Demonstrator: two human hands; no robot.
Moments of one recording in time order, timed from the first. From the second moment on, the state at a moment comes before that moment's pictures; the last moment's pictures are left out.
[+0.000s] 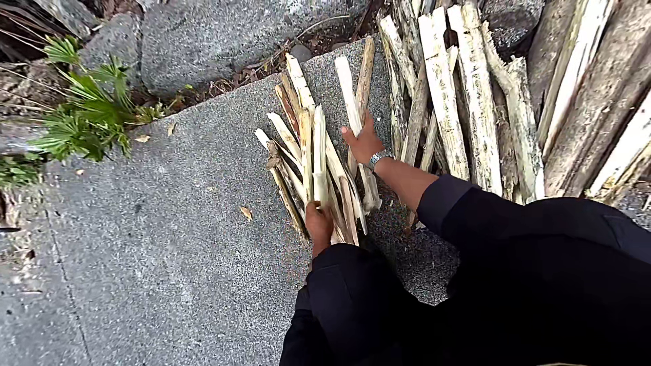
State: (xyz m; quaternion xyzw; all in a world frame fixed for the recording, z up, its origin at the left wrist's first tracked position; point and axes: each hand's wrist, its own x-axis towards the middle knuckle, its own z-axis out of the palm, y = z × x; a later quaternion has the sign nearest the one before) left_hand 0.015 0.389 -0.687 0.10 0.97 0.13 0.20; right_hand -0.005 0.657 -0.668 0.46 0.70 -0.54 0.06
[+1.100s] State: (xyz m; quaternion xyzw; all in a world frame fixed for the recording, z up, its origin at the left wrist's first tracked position) left_hand 0.011 0.633 -0.689 0.08 0.66 0.44 0.61; right_hand 0.139 0.738 -0.684 0.55 0.56 -0.61 0.03
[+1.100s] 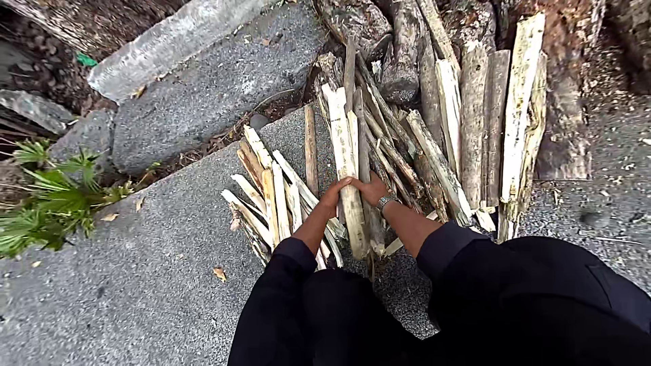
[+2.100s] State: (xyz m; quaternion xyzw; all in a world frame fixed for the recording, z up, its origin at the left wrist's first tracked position) left_hand -0.088 0.361 -0.675 -0.02 0.90 0.34 0.26; right_hand 0.070 0.653 -0.742 0.46 0.64 -0.60 0.11
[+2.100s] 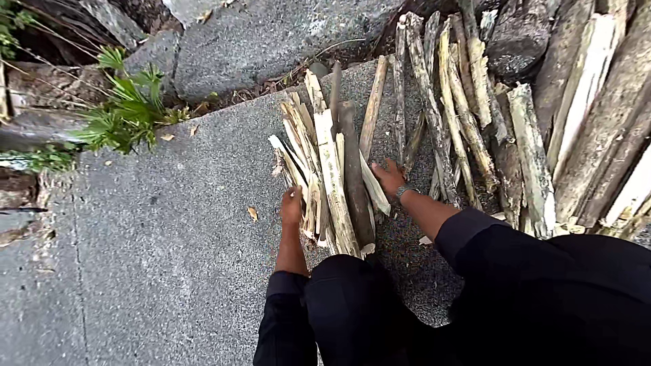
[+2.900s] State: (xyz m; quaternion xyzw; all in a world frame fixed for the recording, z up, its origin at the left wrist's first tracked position) left_hand -0.129 0.420 -0.763 0.04 0.92 0.20 0.32; right_hand 0.038 0.636 -0.745 0.50 0.39 -0.77 0.02
